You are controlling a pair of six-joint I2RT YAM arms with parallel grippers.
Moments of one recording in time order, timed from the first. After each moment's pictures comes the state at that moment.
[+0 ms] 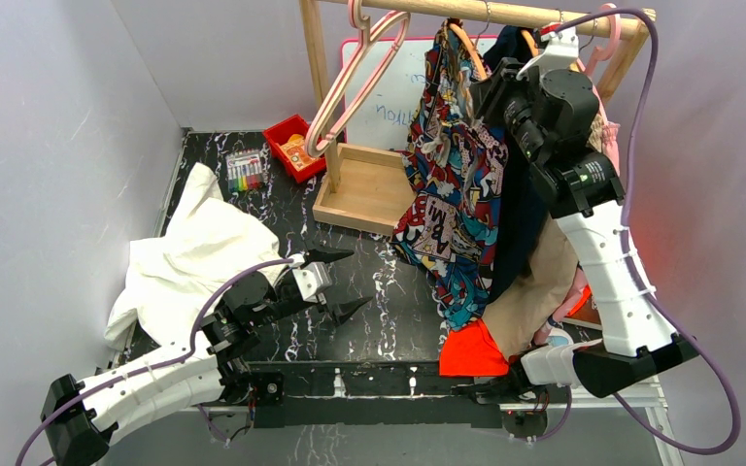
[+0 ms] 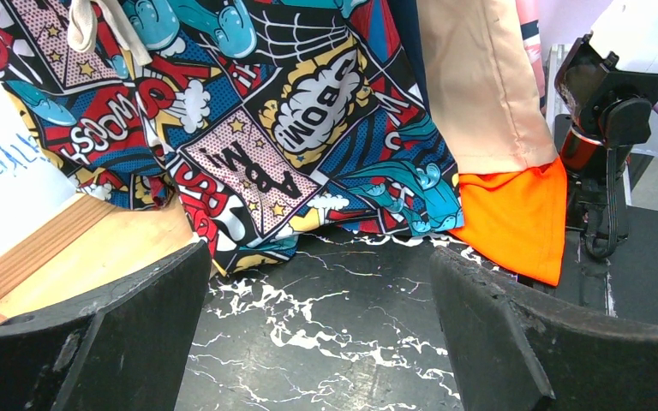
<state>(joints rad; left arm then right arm) -0.93 0.68 0.40 0.32 0.25 0.17 0.41 1.32 1.77 -0.48 0.14 0.29</state>
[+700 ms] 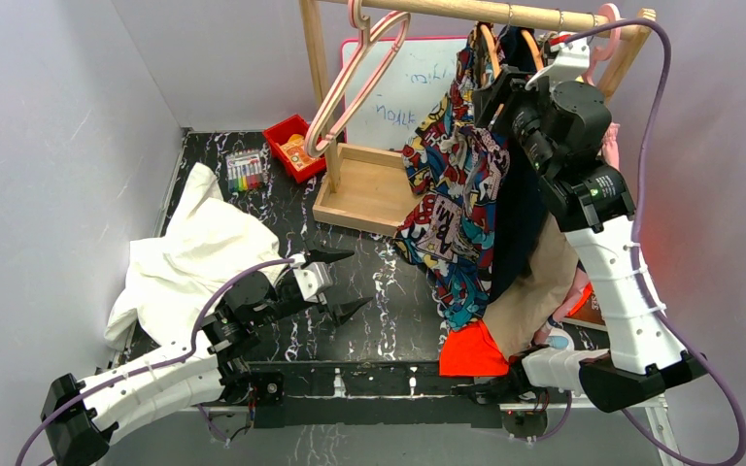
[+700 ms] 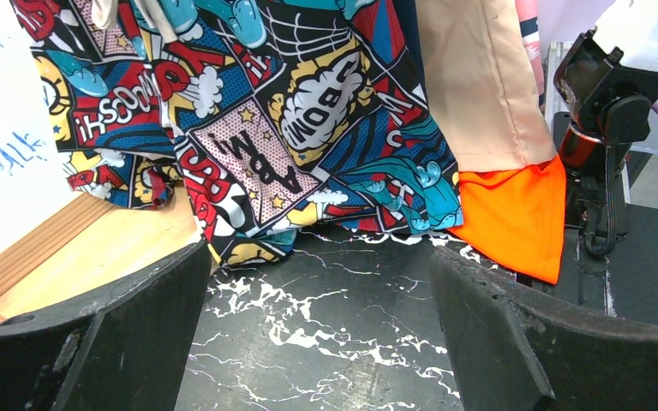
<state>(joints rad) -0.93 0.68 0.40 0.32 0.25 0.17 0.41 1.25 1.71 -0.49 0.19 0.26</state>
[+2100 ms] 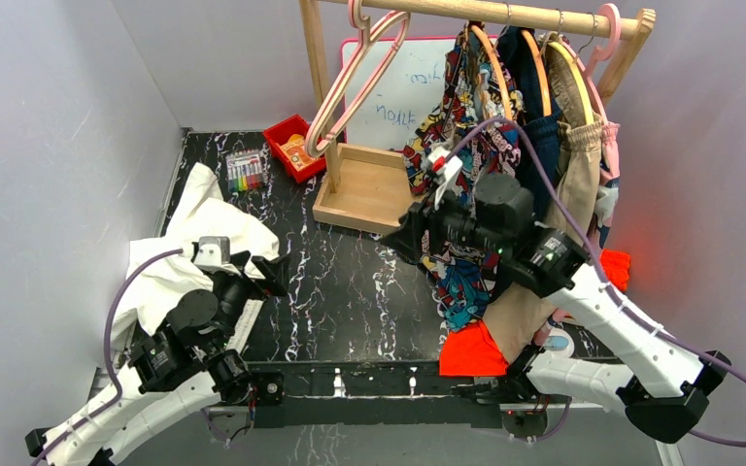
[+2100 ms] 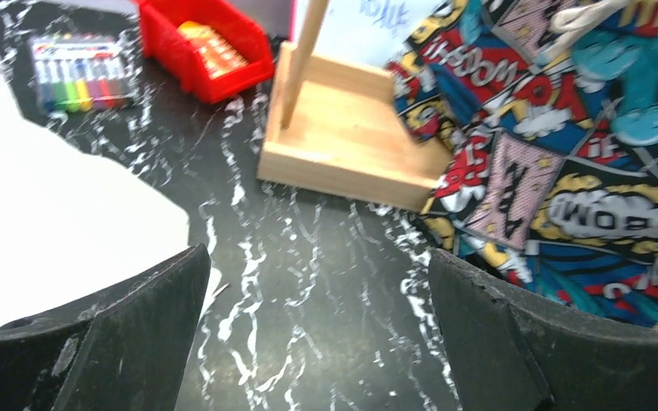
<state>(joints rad) -0.93 0.26 0.58 -0.38 -0.65 -0.34 0.83 1.04 1.28 -0.46 -0.30 0.21</state>
